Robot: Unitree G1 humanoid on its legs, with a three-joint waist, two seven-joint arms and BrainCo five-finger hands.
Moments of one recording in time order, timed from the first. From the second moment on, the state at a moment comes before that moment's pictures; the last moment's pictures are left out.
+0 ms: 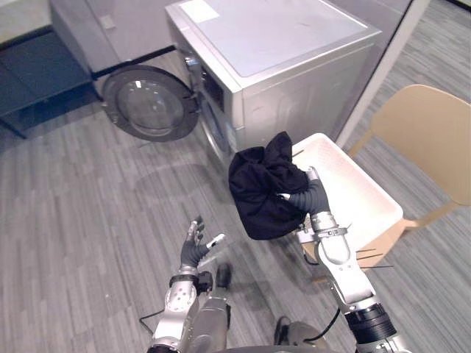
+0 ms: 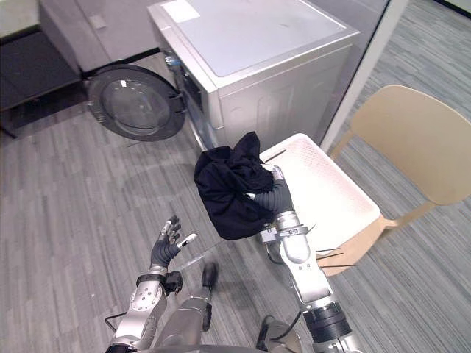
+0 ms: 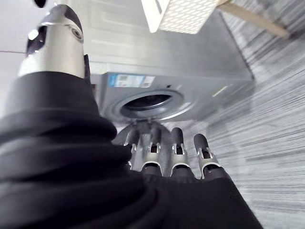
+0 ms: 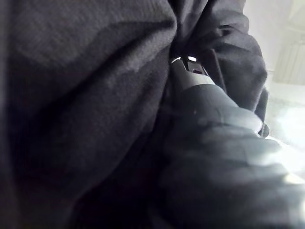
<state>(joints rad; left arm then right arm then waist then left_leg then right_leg) 0.11 0.07 -0.13 0.22 -0.11 -0.23 0.15 -0.12 -0.18 0.22 -0.06 -0.05 -0.21 -0.13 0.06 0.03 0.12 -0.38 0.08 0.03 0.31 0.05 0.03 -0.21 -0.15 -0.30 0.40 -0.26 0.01</state>
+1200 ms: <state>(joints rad) -0.09 0.22 -0.38 0.21 -0.20 -0.26 0.13 -0.20 -0.22 0.54 0.12 -0.17 -0.15 -0.05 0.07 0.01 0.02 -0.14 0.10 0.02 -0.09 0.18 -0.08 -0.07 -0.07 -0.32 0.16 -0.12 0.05</state>
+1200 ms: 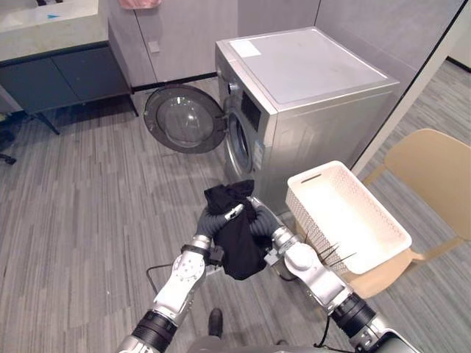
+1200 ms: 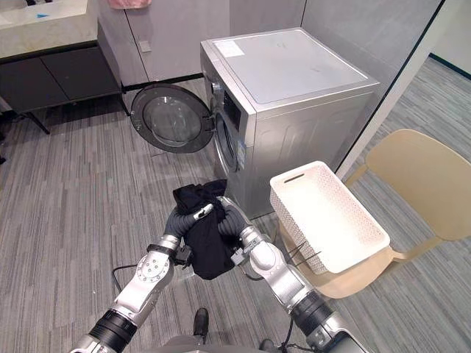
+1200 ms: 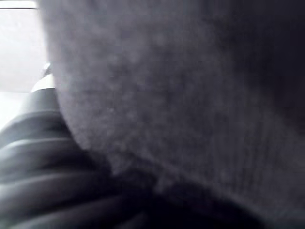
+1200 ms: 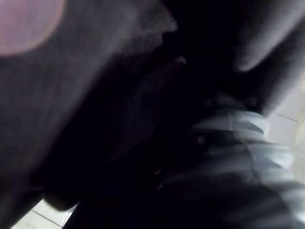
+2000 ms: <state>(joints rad) 0.14 0.12 -0.03 0.45 -0.20 -0.23 0.11 0.02 -0.14 0.07 0.67 -0.24 -0.13 -0.09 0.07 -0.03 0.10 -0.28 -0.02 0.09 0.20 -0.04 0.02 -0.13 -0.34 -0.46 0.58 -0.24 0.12</state>
